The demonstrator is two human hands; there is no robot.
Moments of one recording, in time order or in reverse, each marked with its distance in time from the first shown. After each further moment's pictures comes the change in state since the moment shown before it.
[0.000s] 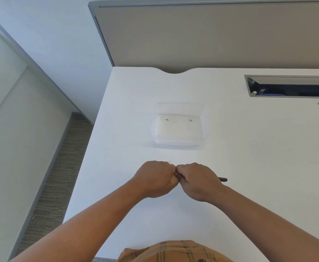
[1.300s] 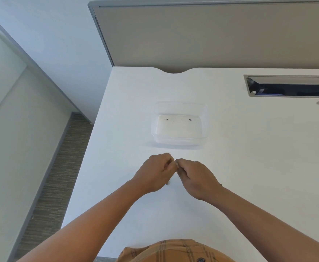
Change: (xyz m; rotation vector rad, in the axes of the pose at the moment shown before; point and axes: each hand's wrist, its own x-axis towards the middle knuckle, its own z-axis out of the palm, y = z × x) left_hand 0.000 -0.002 0.000 -0.645 0.150 -0.254; right_hand 0.002 0.004 0.010 0.170 0.138 0.008
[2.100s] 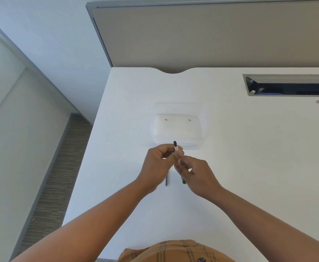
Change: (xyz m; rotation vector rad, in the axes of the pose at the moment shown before) left_hand 0.006 0.024 0.003 -0.786 0.166 -0.080; right_hand 0.000 0.004 -0.001 0.318 0.137 0.080
